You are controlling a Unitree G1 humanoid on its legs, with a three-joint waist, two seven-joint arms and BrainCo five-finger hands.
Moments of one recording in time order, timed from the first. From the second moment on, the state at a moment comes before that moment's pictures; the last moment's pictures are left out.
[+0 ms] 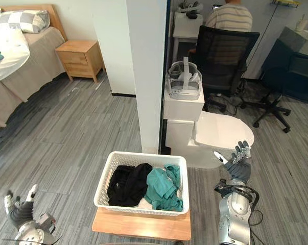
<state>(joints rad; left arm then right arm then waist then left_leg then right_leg) 0.28 -0.08 0.57 0.11 -0.09 -0.20 0.20 0.14 -0.03 -0.33 -0.04 0.19 -0.06 -0.09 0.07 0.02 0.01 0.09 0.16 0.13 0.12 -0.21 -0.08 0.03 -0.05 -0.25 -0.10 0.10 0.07</state>
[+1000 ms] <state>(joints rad) 0.09 0.26 -0.07 0.25 -0.14 -0.07 -0.16 -0.18 -0.20 -0.47 0.26 0.18 0.05 -0.13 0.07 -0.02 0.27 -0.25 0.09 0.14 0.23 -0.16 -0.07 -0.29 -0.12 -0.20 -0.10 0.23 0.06</state>
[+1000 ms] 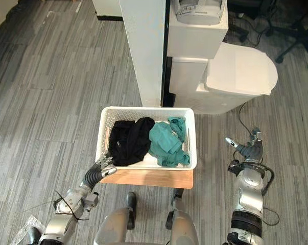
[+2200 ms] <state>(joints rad) -0.21 0.46 0.24 0.10 0.20 -0.04 -0.02 -0.17 -0.23 -0.25 0.48 0.57 0.01 0.18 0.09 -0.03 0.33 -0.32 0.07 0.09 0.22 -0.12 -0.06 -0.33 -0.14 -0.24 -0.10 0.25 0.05</state>
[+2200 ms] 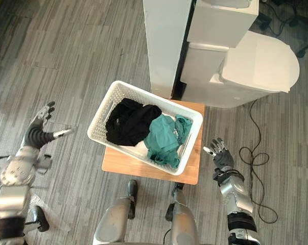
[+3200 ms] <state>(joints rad) -0.81 0.63 0.09 0.72 0.03 0.03 0.10 -0.17 -0.19 -0.22 0.36 0.55 0.02 0.11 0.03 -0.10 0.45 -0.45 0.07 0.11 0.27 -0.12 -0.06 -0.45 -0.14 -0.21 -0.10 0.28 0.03</state>
